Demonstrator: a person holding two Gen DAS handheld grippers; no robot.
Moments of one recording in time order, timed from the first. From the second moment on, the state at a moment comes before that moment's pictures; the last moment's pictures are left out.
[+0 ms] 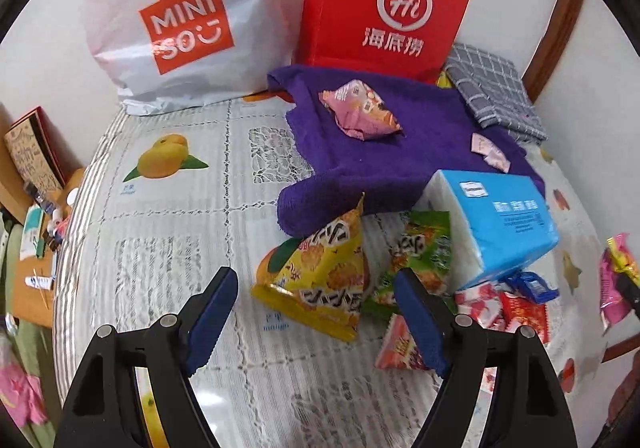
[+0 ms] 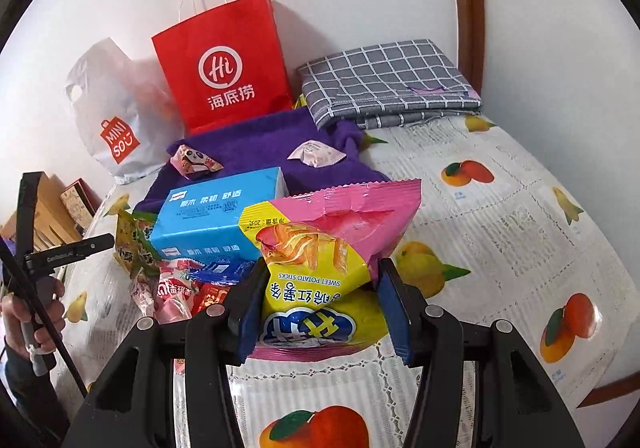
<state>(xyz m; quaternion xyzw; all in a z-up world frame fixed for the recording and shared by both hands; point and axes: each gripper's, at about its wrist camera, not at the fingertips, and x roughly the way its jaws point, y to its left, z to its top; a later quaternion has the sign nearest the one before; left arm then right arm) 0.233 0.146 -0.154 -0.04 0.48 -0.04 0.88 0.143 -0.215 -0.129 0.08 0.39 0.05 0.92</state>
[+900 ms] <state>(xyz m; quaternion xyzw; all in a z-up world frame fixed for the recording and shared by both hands) 0.206 0.134 -0.139 -0.05 0.48 -0.06 0.87 0.109 -0.225 -0.111 0.07 0.38 0.04 0.92</state>
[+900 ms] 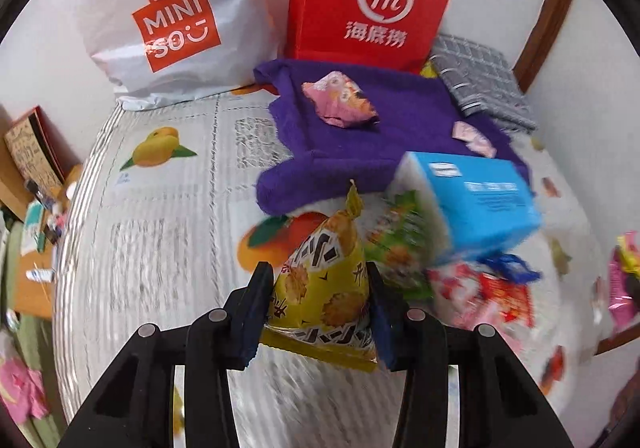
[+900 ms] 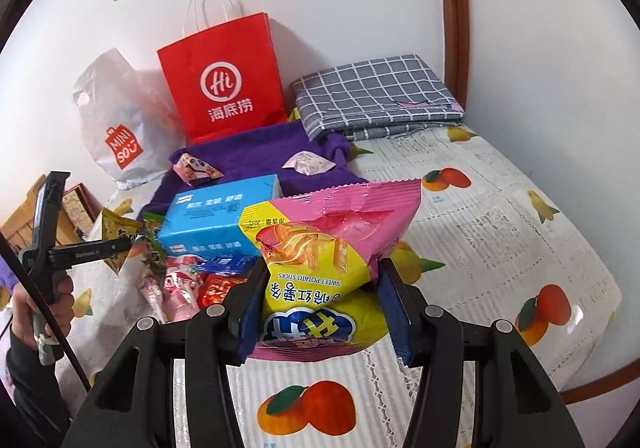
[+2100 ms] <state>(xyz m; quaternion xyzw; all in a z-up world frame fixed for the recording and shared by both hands) 0.097 0.027 -0.024 -0.05 0.41 -0.10 0.91 0.094 -0.202 -0.046 0.05 0.36 0.12 0.92</state>
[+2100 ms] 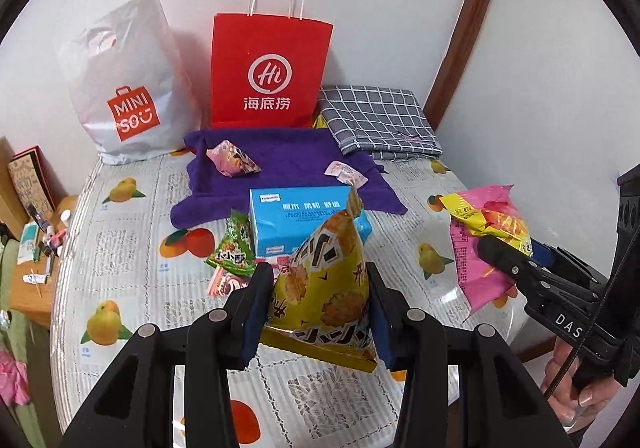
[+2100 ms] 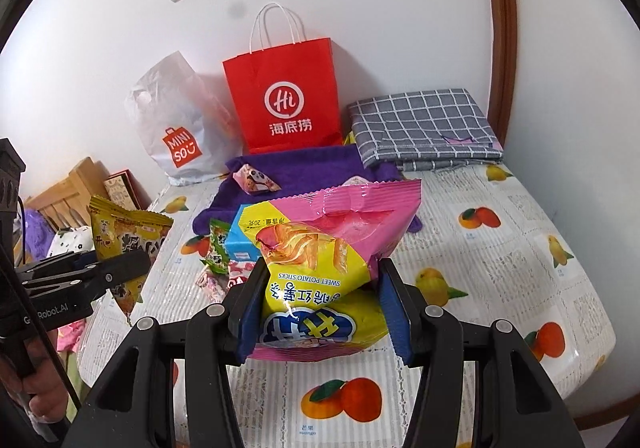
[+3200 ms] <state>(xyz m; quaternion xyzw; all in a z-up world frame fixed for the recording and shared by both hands) 0.247 0.043 -0.025 -0.06 0.41 -0.08 0.91 0.265 -0.176 -0.043 0.03 0.39 0.15 0.91</state>
